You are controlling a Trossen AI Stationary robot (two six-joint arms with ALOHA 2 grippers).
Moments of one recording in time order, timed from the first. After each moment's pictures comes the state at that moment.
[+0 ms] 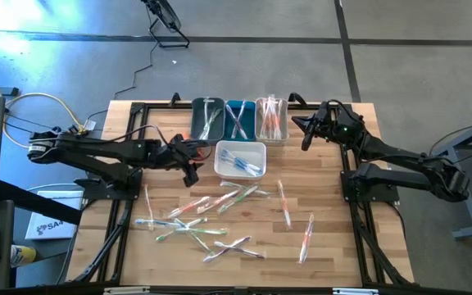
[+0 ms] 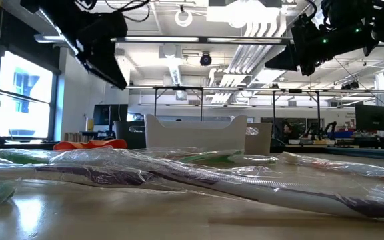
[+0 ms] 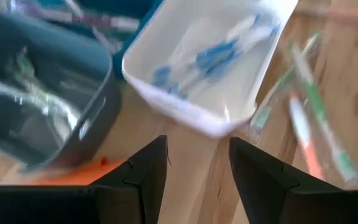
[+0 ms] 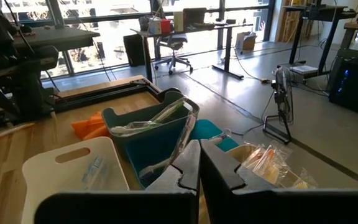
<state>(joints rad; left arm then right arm) 0.02 1.07 0.76 -0.43 -0.32 -0.27 -0.62 0.82 0.41 0.30 -0.11 0.03</state>
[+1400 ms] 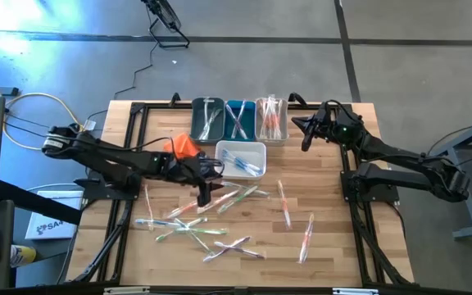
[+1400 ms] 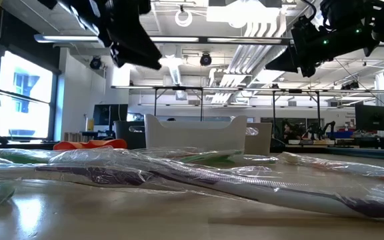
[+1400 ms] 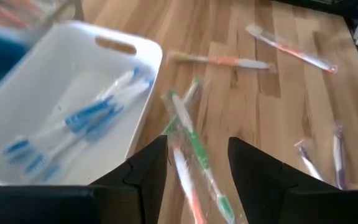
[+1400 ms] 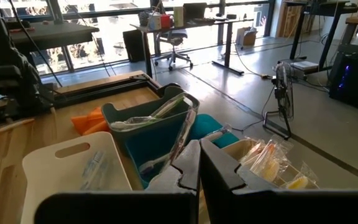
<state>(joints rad) -0.14 1.28 0.82 -0.11 -0.18 -0.30 -0.62 0.82 0.41 0.27 -0.11 0.03</state>
